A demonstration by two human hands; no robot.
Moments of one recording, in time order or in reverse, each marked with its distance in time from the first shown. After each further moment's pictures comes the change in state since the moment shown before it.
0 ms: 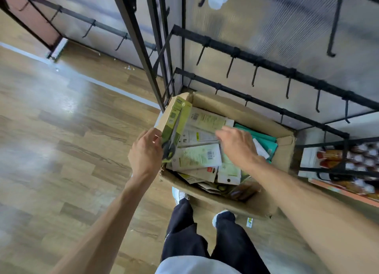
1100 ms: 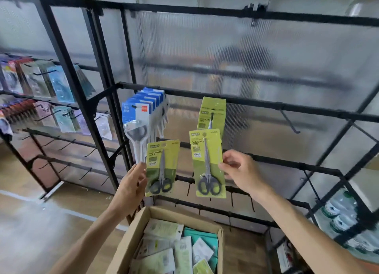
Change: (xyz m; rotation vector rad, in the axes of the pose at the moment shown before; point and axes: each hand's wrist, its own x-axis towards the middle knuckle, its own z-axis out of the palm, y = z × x) left_hand -0.055 0.257 -0.178 -0.257 0.085 0.810; right_hand -0.165 0.118 -0.348 0.903 0.517 0.061
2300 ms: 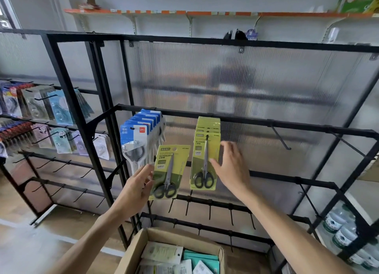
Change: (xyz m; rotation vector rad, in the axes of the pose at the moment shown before) left_hand 0.047 0.045 -0.021 -0.005 -0.006 0.236; right_hand 0.049 -0.033 0.011 -0.583 0.369 -0.205
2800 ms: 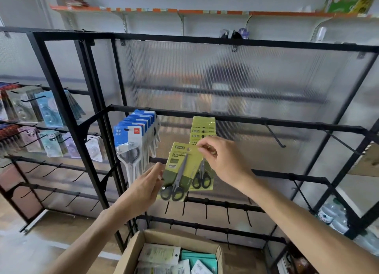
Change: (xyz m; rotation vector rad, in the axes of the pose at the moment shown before) left_hand 0.017 0.008 0.007 0.053 -0.249 0.038; right_hand 0.002 -0.047 -0.055 0.223 -0.098 -0.303
